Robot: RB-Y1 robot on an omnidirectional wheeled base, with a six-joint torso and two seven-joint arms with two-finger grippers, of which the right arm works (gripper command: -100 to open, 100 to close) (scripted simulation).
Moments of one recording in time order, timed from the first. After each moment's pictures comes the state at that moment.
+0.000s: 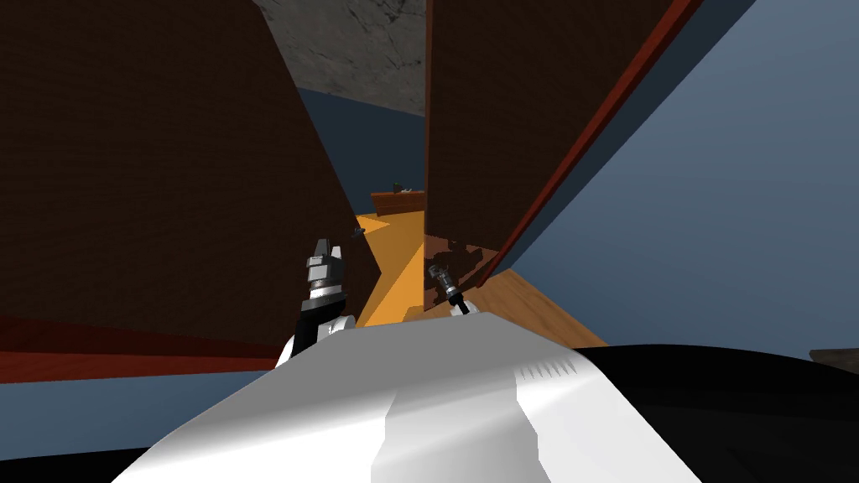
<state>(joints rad) -0.22 -0.06 0.06 -0.52 0.21 -0.89 -0.21</state>
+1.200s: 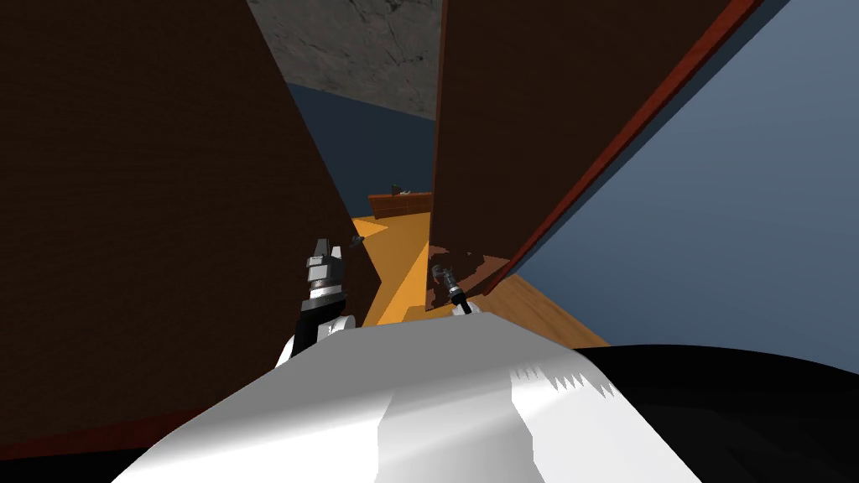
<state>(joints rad) -0.22 -0.06 0.01 -0.51 0.17 -0.87 -0.17</state>
